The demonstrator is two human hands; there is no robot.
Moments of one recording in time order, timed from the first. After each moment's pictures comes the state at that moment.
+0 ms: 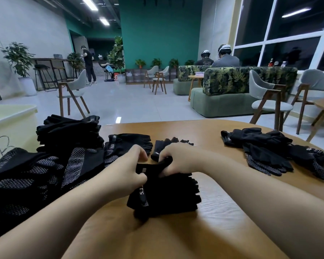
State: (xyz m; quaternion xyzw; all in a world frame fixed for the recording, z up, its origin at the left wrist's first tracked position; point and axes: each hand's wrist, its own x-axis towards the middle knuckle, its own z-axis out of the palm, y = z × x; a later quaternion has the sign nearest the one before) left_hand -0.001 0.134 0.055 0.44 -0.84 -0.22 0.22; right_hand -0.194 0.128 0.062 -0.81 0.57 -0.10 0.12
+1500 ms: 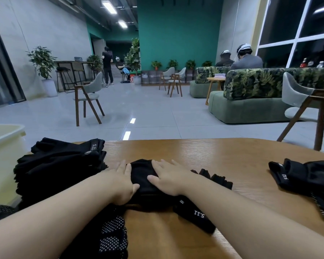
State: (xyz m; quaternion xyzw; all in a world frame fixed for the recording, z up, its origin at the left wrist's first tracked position) left_hand 0.005 -0.041 0.044 0.60 -0.77 0.01 -0.22; right_hand -0.160 -0.047 0.015 -0.79 0.60 0.01 0.12
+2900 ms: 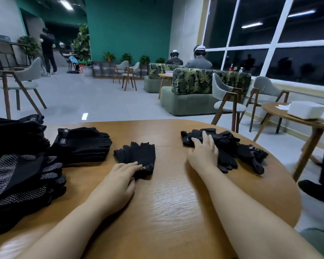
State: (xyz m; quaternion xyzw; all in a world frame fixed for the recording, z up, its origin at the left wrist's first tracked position) left_hand -0.088 0.115 -0.010 0.38 -0.89 -0.13 0.21; right_hand -0.351 0.139 0.007 -0.46 0.86 -0.22 -0.07
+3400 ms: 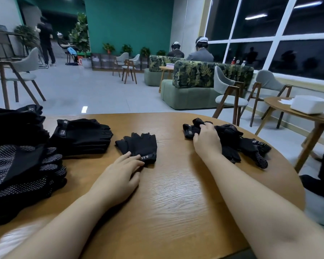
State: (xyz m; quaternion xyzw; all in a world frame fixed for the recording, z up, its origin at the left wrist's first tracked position) left_hand -0.090 0.114 -0.011 0.39 -0.89 -0.13 0.18; right_hand -0.369 0.124 0.012 -0.47 0.82 -0.29 -0.12
